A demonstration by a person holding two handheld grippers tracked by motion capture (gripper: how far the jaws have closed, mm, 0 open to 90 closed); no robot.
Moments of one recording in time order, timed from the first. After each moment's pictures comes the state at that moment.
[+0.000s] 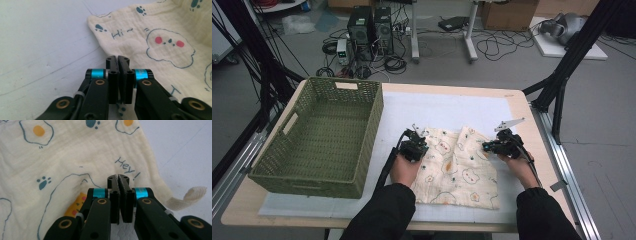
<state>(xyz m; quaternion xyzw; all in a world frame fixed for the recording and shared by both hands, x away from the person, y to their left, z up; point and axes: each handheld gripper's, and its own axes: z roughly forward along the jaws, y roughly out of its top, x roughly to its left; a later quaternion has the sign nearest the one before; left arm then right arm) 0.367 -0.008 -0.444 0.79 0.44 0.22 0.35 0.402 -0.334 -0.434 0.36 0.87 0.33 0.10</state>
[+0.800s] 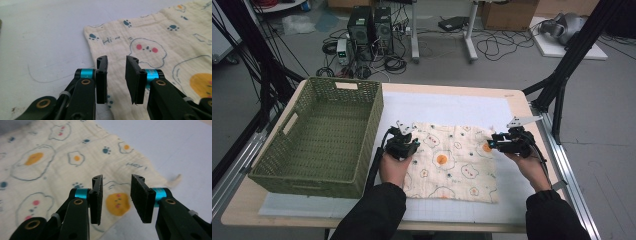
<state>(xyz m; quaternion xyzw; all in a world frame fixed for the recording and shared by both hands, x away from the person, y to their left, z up) 0.361 0.034 -0.429 0.75 0.47 0.22 0.40 0.380 -0.349 -0.399 0.35 0.84 0.39 0.13</state>
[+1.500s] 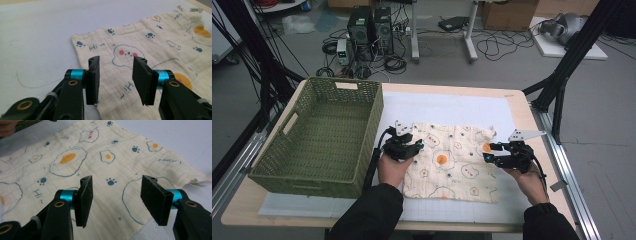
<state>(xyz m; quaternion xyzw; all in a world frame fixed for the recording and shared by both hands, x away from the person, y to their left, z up) 0.354 0.037 -0.419 0.75 0.45 0.20 0.44 0.344 -0.342 -0.413 0.34 0.82 0.44 0.11</state>
